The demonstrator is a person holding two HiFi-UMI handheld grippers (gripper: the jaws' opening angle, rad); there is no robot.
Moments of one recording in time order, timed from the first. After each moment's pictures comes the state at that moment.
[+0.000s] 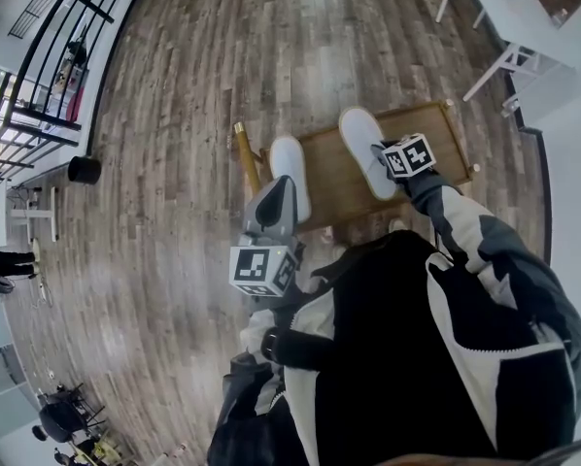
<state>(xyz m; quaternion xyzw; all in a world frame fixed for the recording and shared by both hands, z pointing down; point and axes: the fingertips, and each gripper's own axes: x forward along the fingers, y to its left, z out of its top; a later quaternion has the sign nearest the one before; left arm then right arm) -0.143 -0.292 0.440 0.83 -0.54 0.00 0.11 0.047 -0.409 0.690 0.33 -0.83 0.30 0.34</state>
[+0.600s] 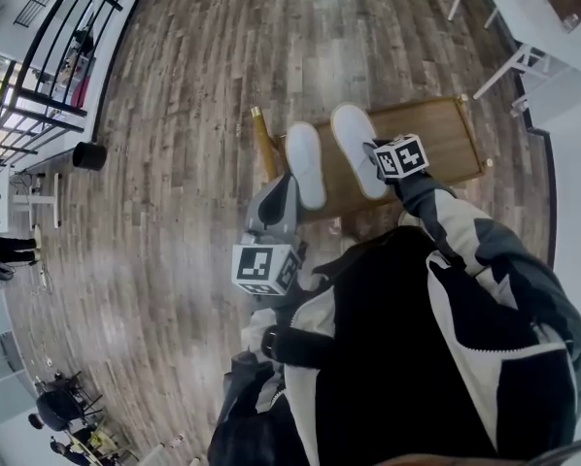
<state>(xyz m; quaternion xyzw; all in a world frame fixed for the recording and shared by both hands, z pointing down) -0.180 -0.265 0.440 0.82 -0.55 0.01 0.11 -0.026 -0.381 0.677 0.33 -0.84 0.31 0.31</state>
